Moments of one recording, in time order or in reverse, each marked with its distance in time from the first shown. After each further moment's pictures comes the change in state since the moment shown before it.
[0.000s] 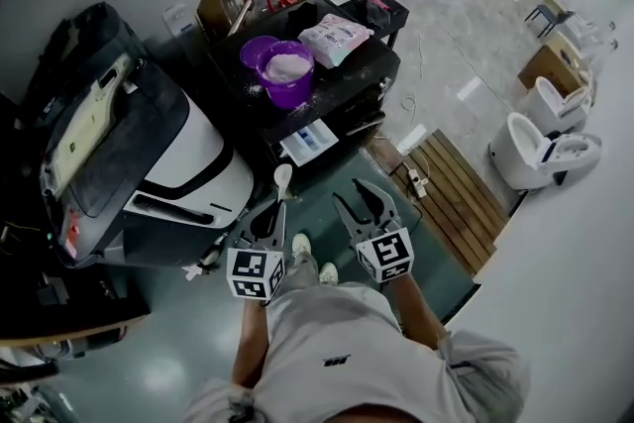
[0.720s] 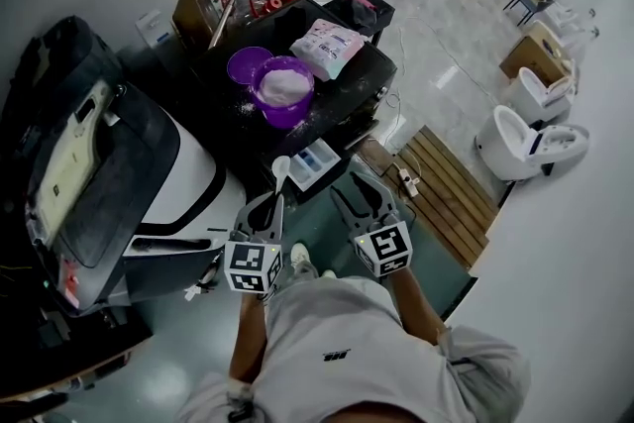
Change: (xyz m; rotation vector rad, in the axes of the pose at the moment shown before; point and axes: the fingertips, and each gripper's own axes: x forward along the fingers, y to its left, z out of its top) left arm 0.079 0.082 0.030 -0.001 -0.014 -0.098; right arm 0.100 -0.029 0.020 -0.021 0.037 -0.088
